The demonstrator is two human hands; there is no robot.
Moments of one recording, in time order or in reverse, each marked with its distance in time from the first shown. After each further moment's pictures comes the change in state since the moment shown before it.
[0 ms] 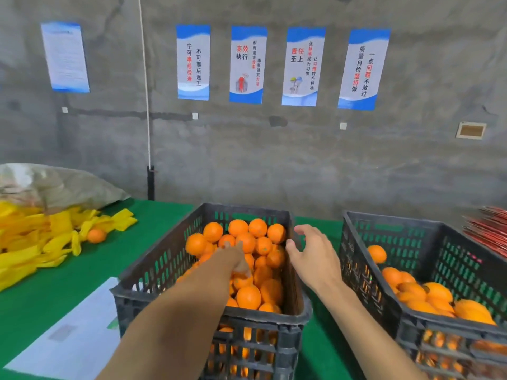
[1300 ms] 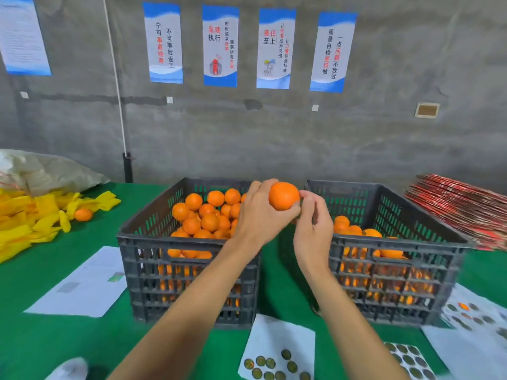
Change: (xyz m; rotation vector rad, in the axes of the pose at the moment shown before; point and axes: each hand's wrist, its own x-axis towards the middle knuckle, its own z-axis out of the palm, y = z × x) left_hand -0.246 0.110 0.017 -0.782 0.897 0.598; right_hand -0.121 -0.002 -0.088 0.781 0.463 0.049
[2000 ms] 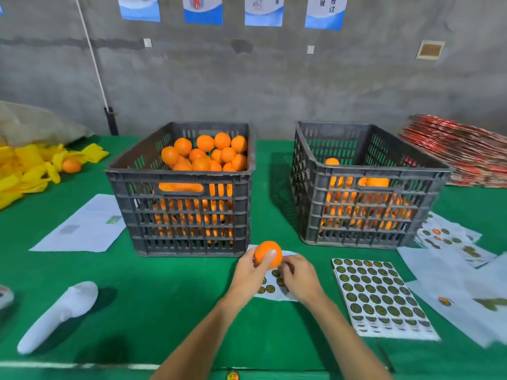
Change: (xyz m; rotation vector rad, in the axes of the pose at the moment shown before) left_hand -0.246 -0.110 0.073 -0.474 -0.383 -0.602; right_hand -0.172 0.130 -0.106 -0.706 -0.697 0.416
